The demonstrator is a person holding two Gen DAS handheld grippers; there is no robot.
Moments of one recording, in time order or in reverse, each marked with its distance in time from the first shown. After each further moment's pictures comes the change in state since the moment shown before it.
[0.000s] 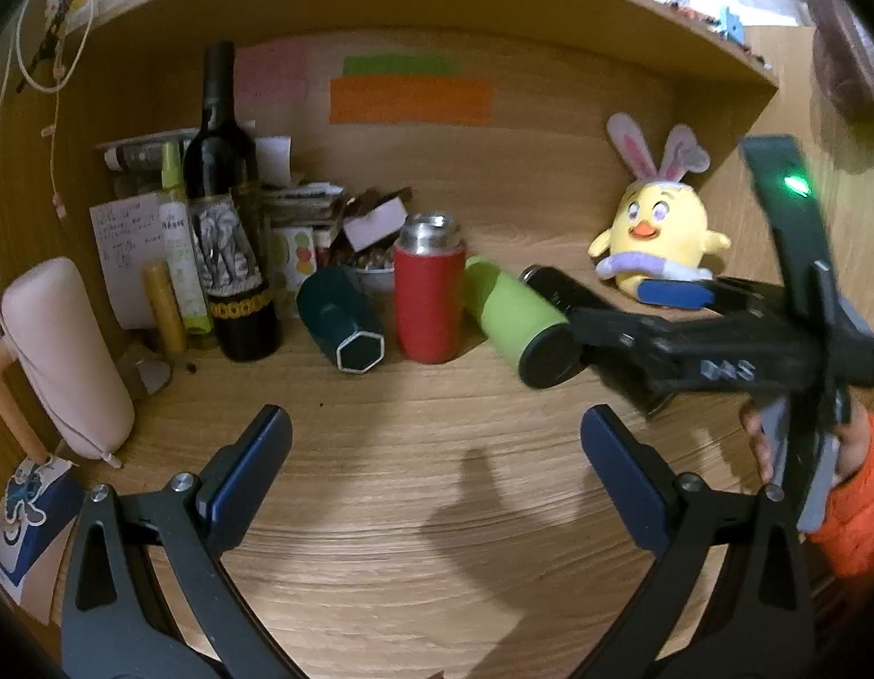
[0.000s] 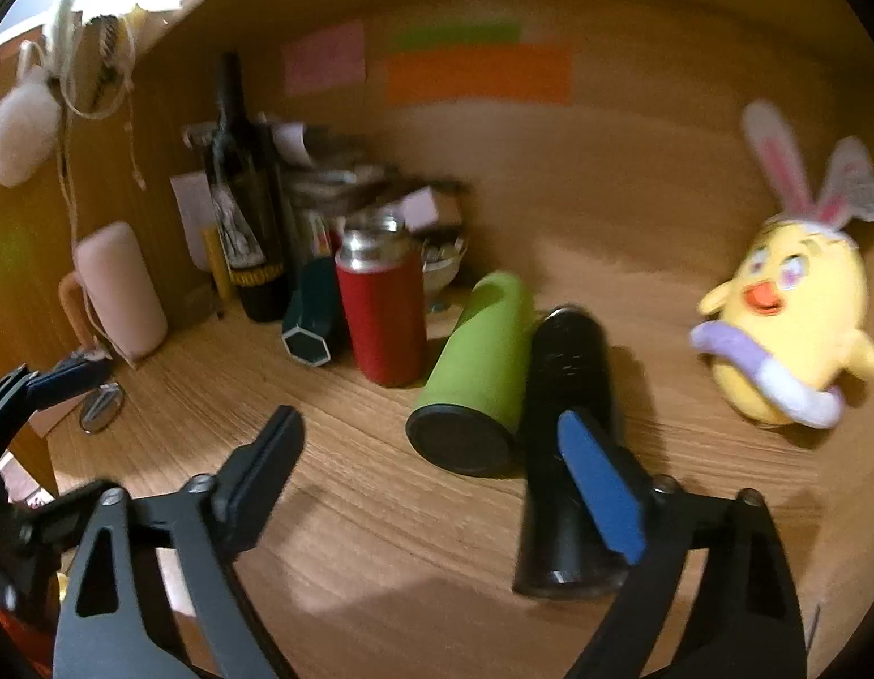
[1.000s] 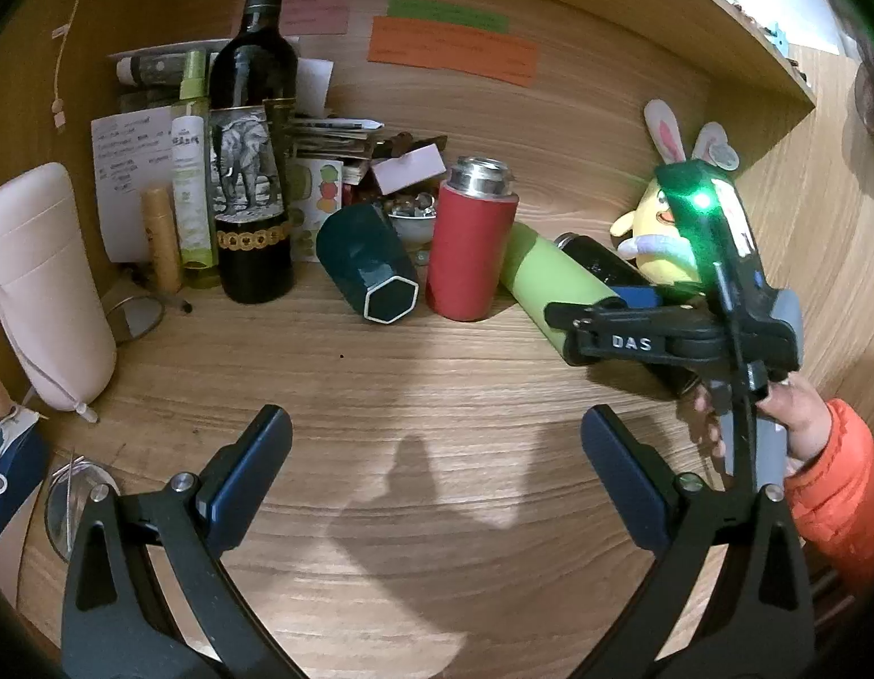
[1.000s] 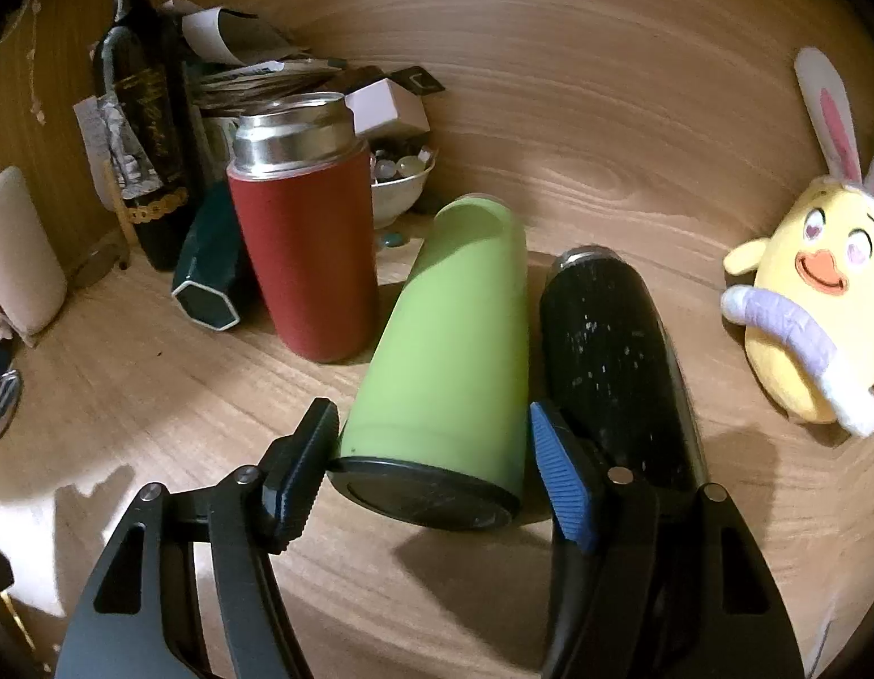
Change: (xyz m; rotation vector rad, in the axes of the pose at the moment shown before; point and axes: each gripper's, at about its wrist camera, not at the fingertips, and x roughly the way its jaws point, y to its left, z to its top) left arm 0.024 0.042 -0.016 -0.105 0.082 -0.045; right arm 0.079 -0.003 0.005 0.004 0.166 -0.143
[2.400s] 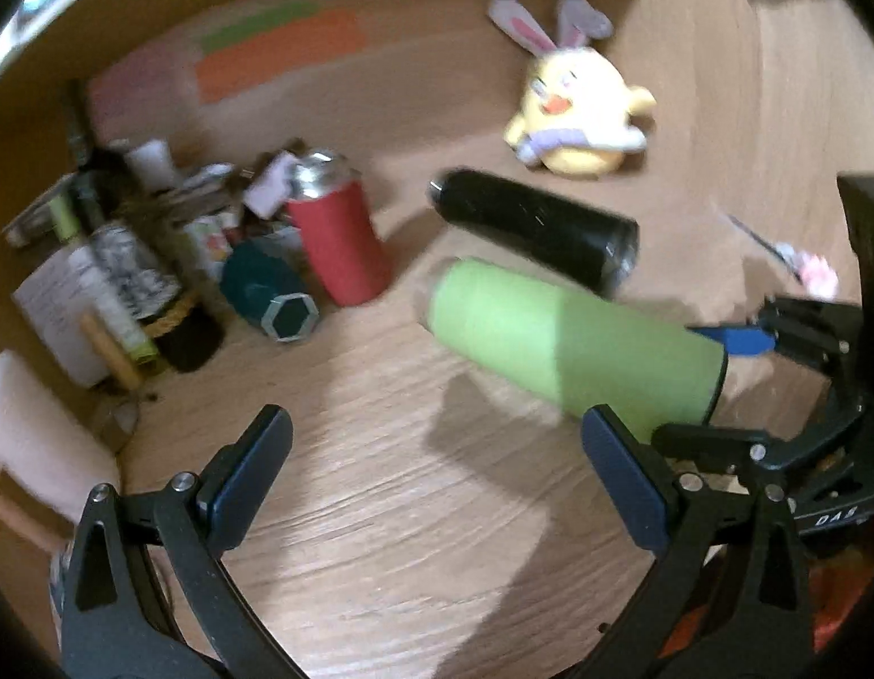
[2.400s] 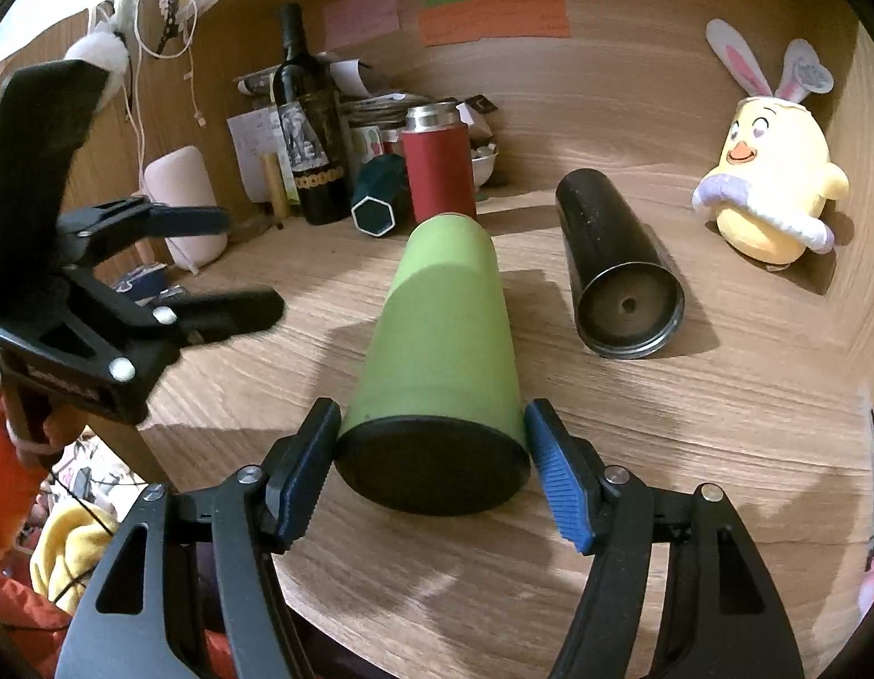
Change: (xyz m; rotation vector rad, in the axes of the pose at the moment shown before) left arm 0.003 -0.079 0.003 0.430 0.160 -0.037; right arm -0.126 0.015 -0.140 0.049 -0.141 0.207
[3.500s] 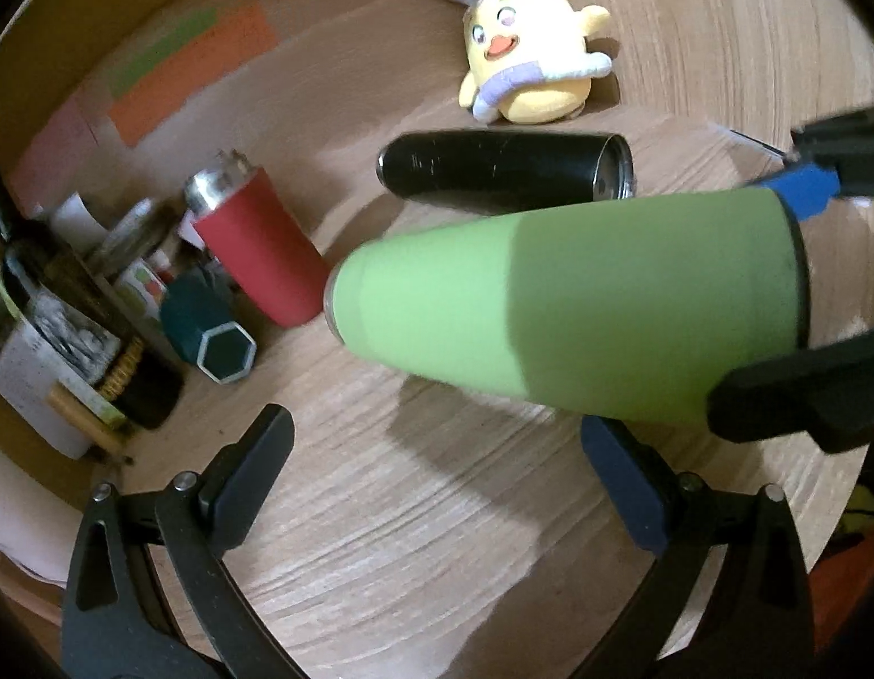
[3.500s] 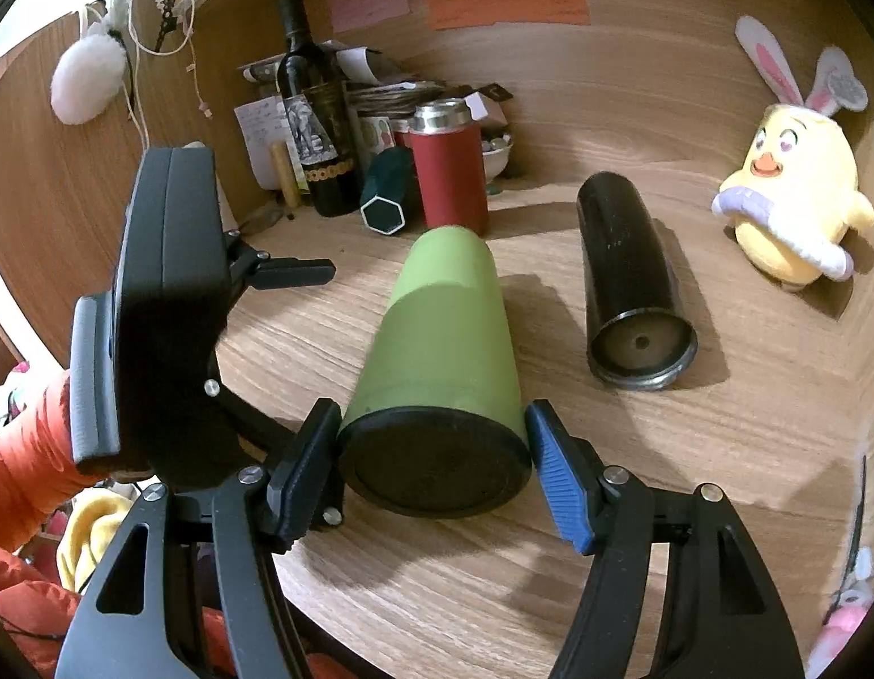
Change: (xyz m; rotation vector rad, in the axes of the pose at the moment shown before) left arm 0.056 -0.039 -0.005 0.201 -0.027 0.088; right arm -0.002 -0.009 0.035 -0.030 0.099 0.043
